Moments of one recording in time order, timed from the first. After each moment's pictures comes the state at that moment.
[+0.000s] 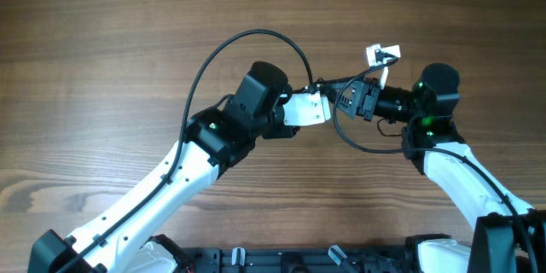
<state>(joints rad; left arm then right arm) -0.69 1.37 1.06 -0.42 0.07 0.81 0.09 1.40 0.59 0.63 -1.16 0.78</state>
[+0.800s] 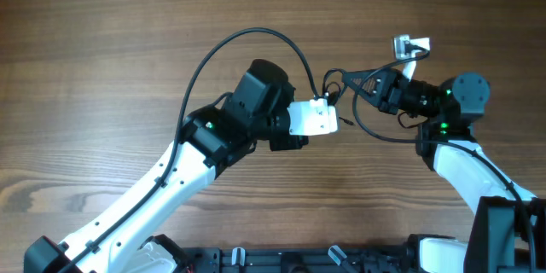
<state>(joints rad) -0.71 1.36 1.11 -0.52 0.38 0.74 -0.06 1.46 0.57 1.03 -1.30 1.07</state>
